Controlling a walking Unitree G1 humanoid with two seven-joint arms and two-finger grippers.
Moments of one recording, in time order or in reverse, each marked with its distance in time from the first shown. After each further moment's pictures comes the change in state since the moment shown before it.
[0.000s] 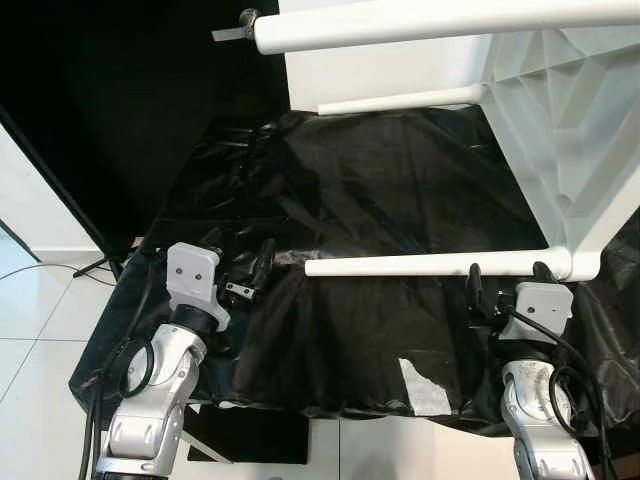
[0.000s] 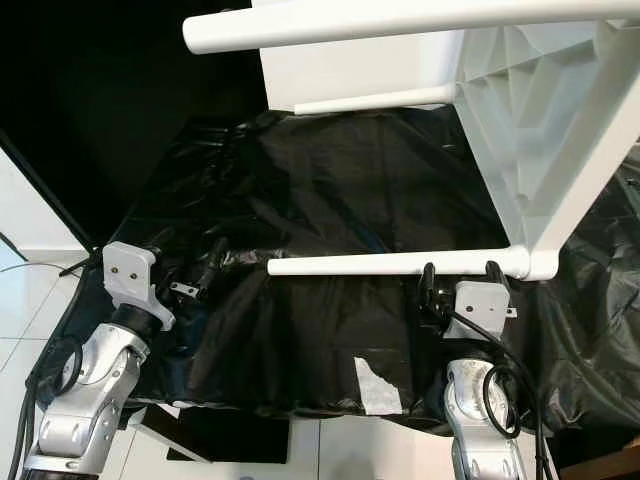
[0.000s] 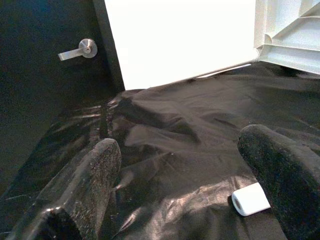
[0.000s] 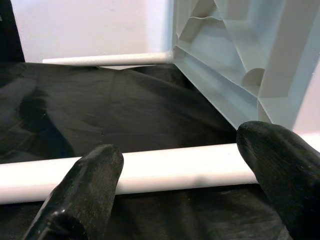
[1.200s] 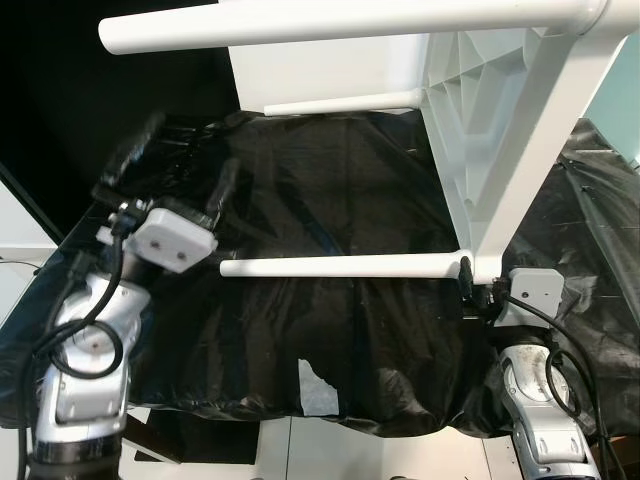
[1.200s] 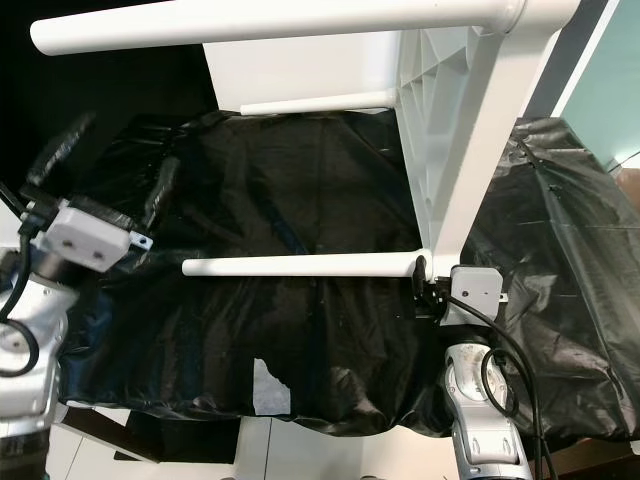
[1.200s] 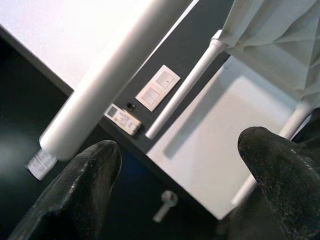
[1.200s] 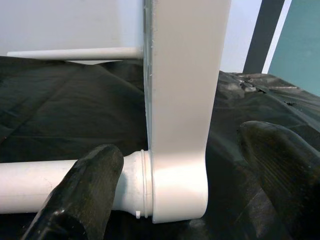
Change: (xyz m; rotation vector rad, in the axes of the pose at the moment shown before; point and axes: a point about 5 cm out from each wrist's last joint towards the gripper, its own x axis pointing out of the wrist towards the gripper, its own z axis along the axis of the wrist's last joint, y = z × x) left arm 0.003 0.026 0.100 0.871 -0.398 0.039; right arm 0.013 0.004 -0.002 0.028 0.025 0.076
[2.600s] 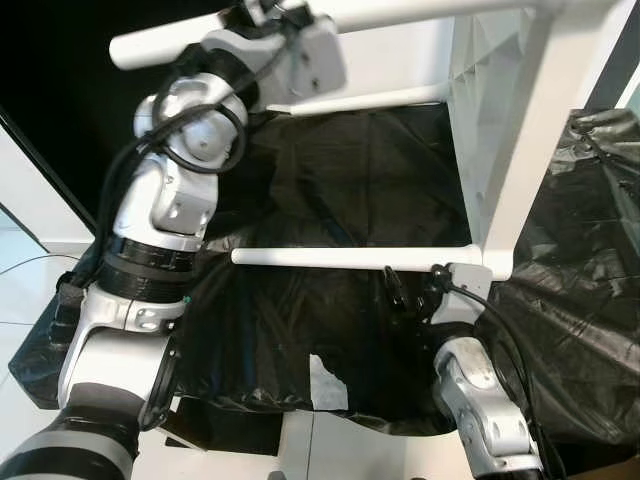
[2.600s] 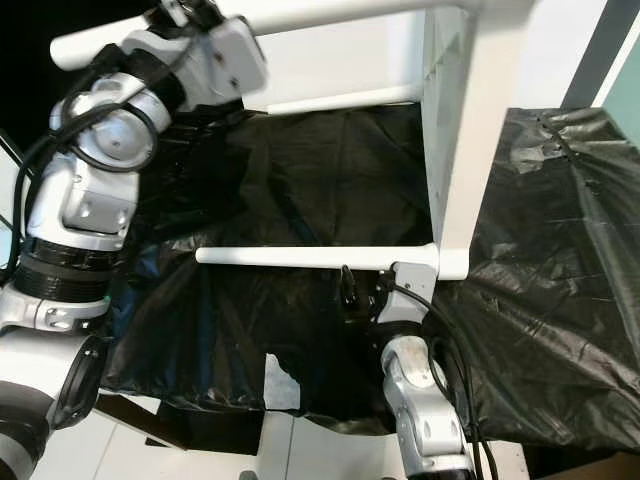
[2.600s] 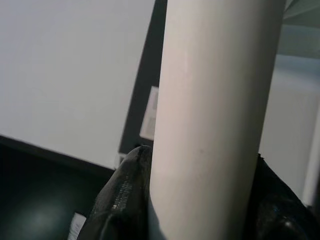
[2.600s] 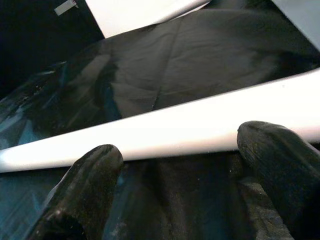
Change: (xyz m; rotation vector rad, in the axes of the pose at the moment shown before) left arm 0.151 0.009 0.041 0.232 0.050 -0.180; right arm -0.006 0.072 0.009 0.380 0.167 0.254
